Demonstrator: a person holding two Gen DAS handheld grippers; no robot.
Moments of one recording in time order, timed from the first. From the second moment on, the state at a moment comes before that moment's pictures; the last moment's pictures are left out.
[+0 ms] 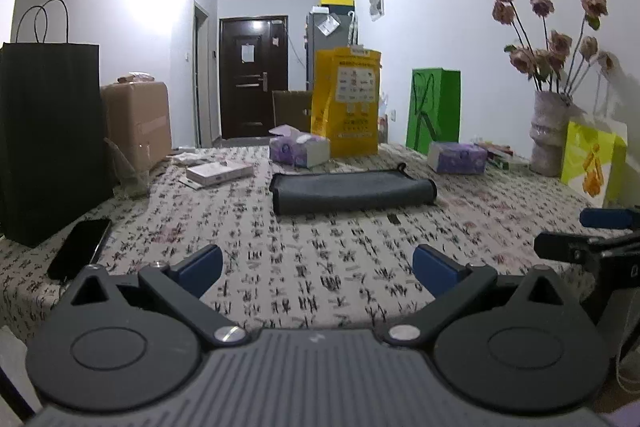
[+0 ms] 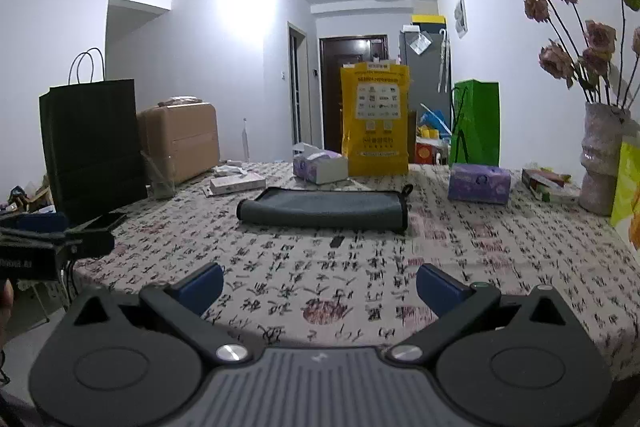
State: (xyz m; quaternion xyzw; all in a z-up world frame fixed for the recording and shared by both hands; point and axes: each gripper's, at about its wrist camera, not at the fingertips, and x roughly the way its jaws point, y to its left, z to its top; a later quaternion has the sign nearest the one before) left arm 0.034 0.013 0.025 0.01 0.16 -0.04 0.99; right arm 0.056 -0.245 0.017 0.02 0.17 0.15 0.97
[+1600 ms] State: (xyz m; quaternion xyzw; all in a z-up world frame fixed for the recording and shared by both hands) left arm 0.007 0.019 0.020 0.02 0.18 -0.03 0.98; right arm 0.023 -0.245 0.008 0.04 0.19 0.16 0.97
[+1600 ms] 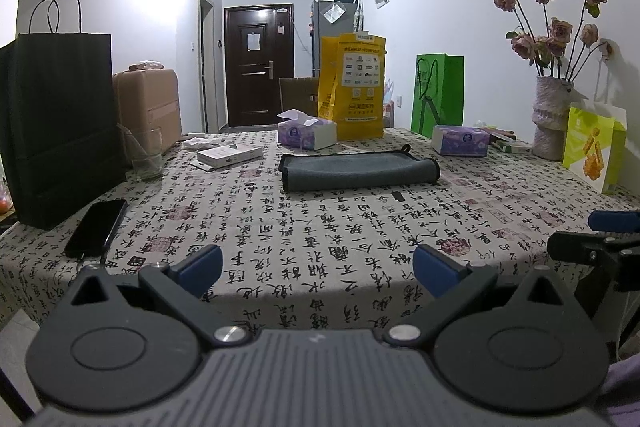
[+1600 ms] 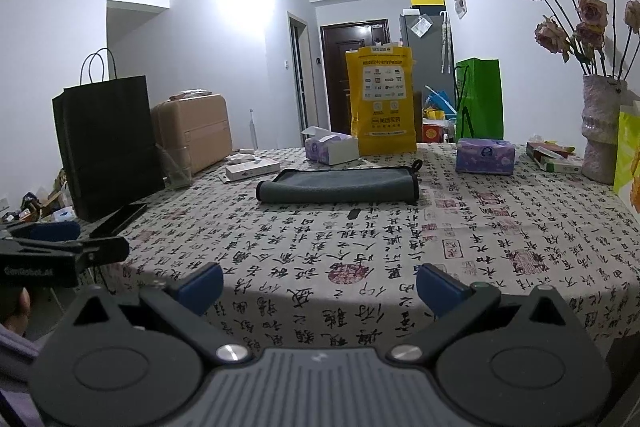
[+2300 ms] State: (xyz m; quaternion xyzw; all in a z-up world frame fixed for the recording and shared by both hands) left arm 0.007 0.015 0.021 0.02 0.18 -0.04 0.98; right arm 0.024 -0.245 0.006 0.05 0.19 0.16 0.97
